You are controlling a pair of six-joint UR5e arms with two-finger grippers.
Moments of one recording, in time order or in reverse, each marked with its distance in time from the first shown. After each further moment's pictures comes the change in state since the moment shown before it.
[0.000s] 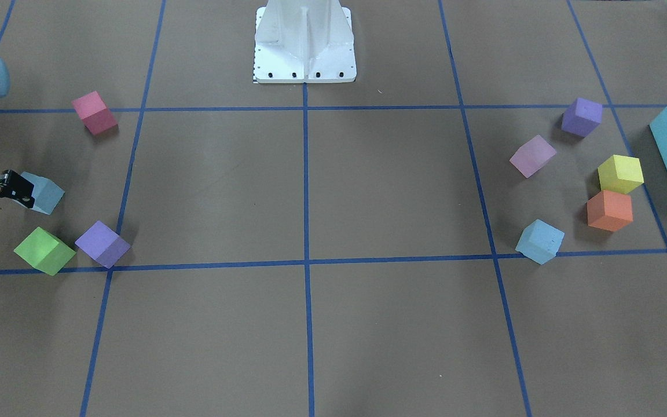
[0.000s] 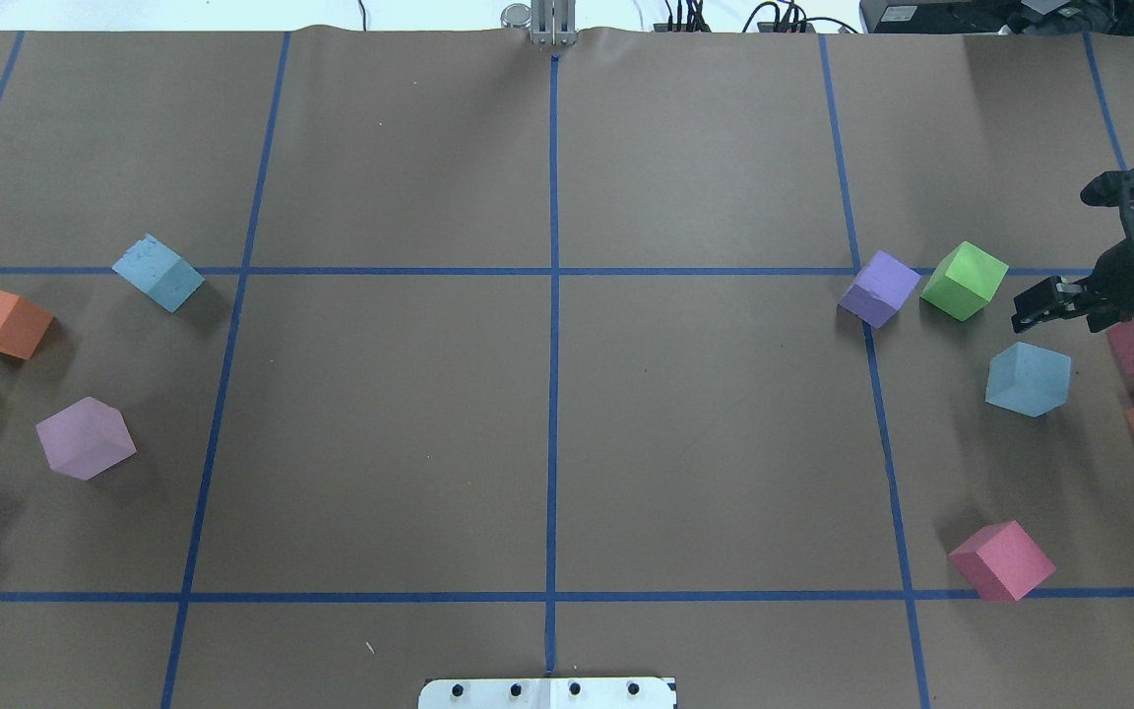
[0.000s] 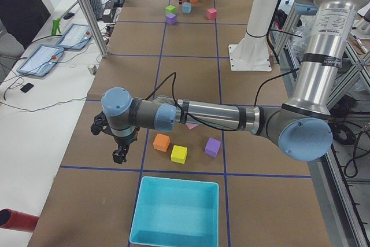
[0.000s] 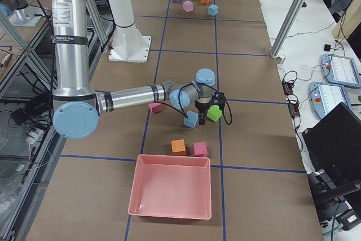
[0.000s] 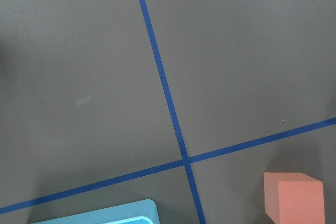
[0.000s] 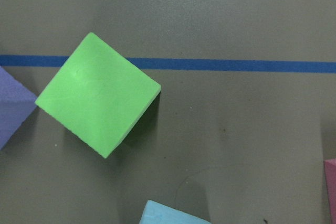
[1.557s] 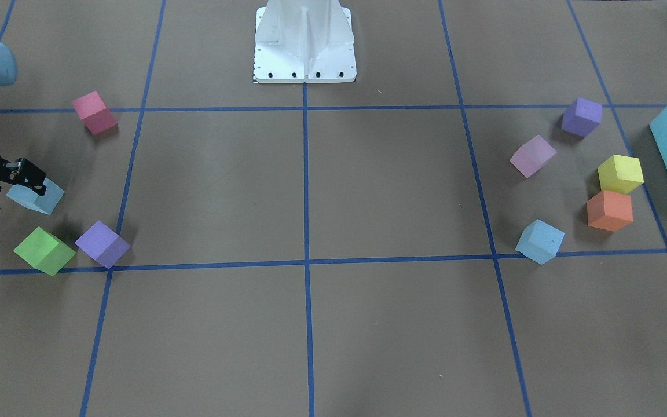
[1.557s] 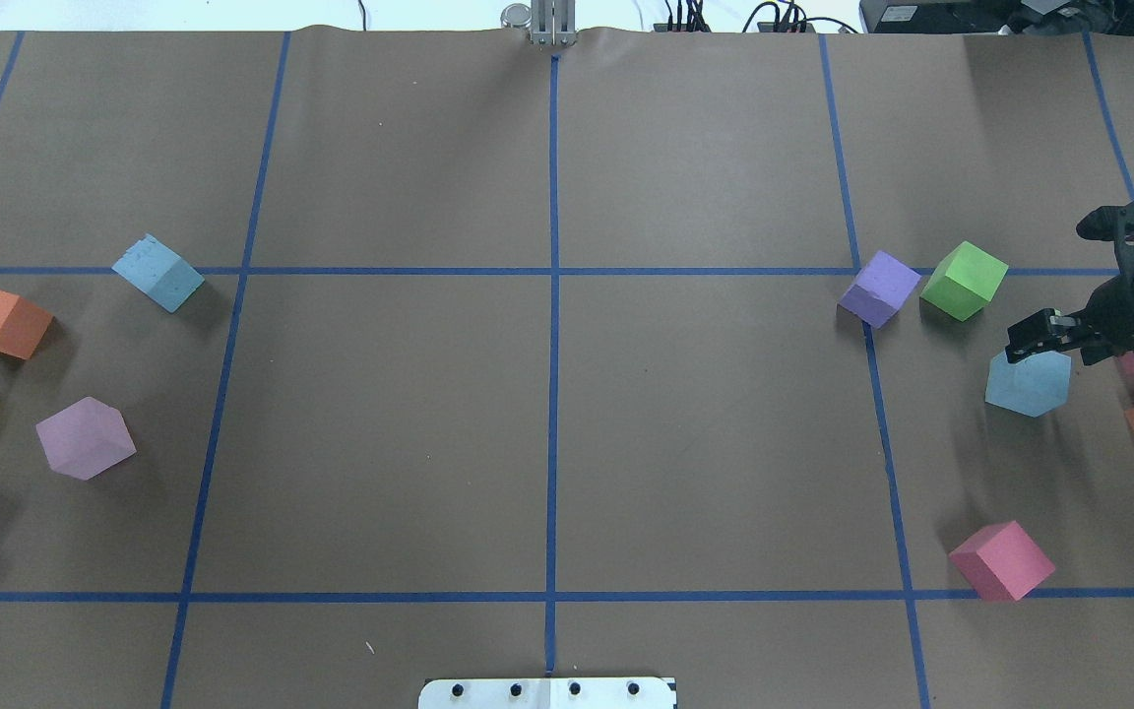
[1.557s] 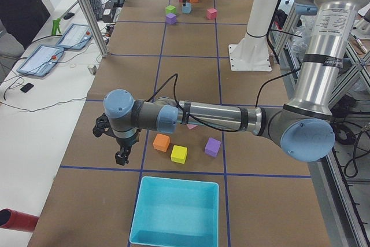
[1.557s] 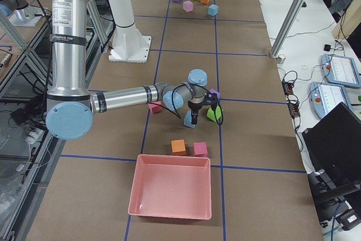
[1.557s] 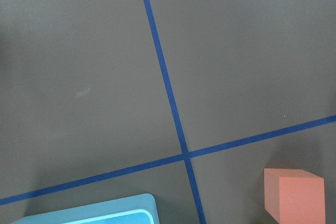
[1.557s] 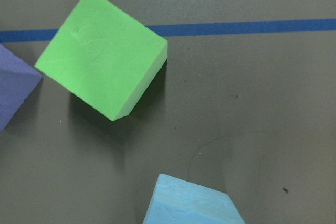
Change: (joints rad) left arm 0.002 0.013 -0.006 -0.001 -0.002 -0.014; right arm -0.059 -0.064 0.046 0.041 -0.017 0.082
